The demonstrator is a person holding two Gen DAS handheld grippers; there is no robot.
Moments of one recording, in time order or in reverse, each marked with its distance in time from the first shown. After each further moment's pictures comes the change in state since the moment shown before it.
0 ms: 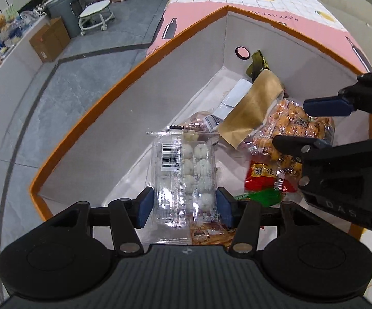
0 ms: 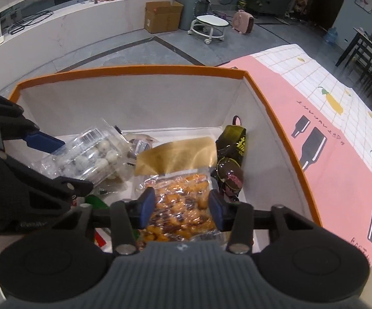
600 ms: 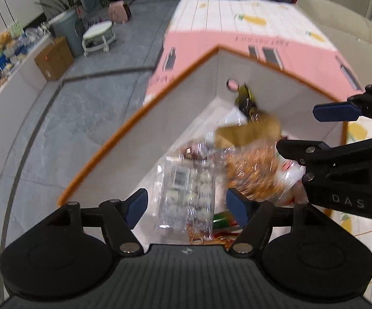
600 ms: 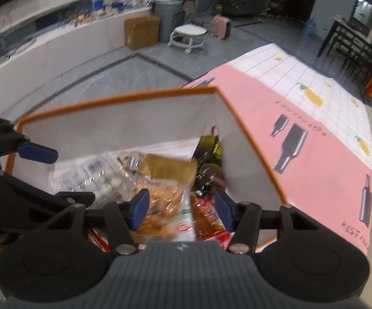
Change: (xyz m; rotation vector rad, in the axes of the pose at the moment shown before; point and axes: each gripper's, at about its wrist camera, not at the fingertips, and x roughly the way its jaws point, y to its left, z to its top) left arm -0.055 -0.004 0.004 0.009 -0.111 -0.004; right arm -0.048 -0.013 0.002 0.130 -0.061 -0.032
